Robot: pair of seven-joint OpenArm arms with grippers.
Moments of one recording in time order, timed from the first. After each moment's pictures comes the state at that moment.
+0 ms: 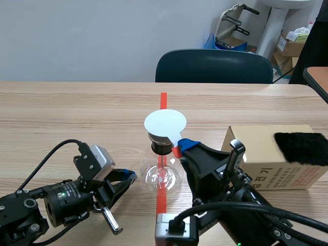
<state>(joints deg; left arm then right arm) -4.2 -28.5 45.0 59.5 -8.4 -14.8 -30.2 -28.5 14.5 -17.7 92.6 -88.2 -31.0 17.2</state>
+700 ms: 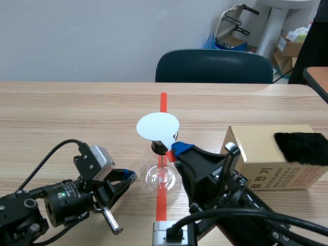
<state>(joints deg) -4.2 -28.5 45.0 59.5 -8.4 -14.8 -30.2 -28.5 14.5 -17.7 92.6 -88.2 -31.0 20.1</state>
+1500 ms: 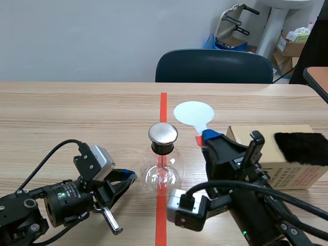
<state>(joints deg) -4.2 -28.5 45.0 59.5 -8.4 -14.8 -30.2 -28.5 14.5 -17.7 92.6 -88.2 -31.0 3.1</state>
